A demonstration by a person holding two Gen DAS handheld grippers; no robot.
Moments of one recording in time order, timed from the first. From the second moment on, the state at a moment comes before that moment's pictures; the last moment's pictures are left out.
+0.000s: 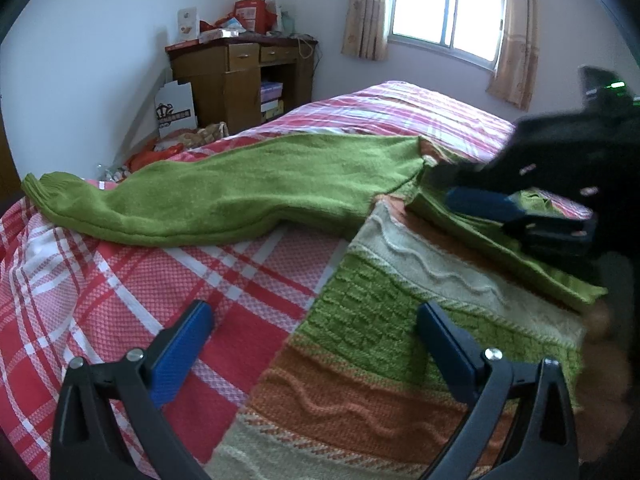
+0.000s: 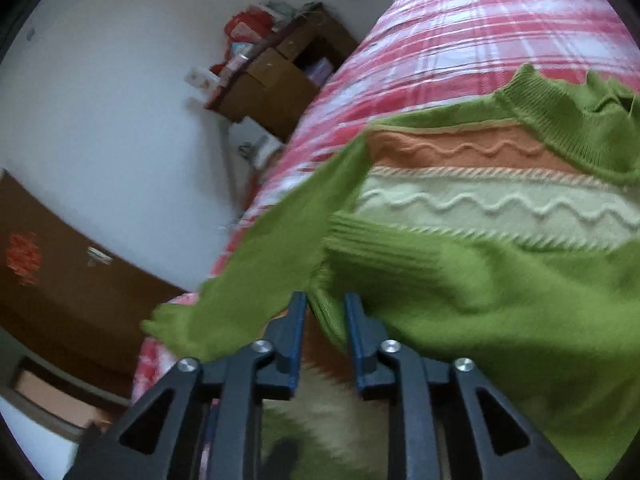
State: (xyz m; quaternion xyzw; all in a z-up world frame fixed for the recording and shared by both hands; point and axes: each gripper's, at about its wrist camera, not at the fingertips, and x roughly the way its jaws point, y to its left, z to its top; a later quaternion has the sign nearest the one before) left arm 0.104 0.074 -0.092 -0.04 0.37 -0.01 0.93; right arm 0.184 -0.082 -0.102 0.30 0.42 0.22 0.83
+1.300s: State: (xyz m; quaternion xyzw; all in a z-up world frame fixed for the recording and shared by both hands) left arm 0.115 0.050 -0.060 -0.01 0.40 -0.02 0.92; right arm 0.016 -0.219 -0.055 0.14 0.35 -0.10 0.92
